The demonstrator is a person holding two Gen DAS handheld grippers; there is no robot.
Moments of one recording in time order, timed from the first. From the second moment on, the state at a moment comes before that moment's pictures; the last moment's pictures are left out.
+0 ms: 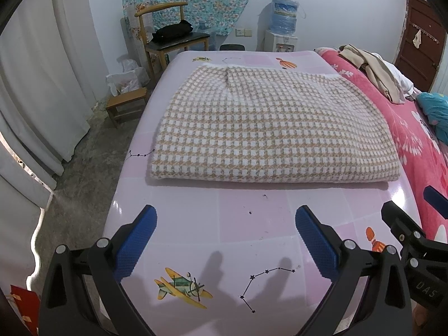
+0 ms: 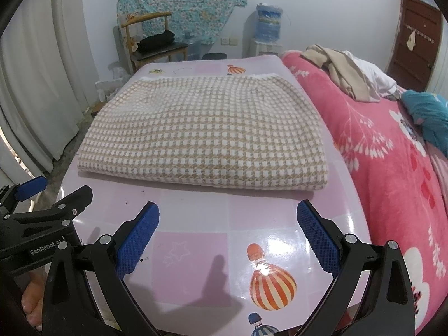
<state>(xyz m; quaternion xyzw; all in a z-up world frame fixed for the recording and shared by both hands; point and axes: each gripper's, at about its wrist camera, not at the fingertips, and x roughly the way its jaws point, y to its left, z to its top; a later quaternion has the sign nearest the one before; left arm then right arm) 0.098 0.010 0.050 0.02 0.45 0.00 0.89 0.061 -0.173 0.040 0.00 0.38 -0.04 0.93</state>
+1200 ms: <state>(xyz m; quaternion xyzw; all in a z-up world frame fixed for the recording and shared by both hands) 0.101 0.013 0.053 0.02 0.45 -0.01 0.89 0.063 -0.175 0.041 -0.01 0.38 -0.04 0.93</state>
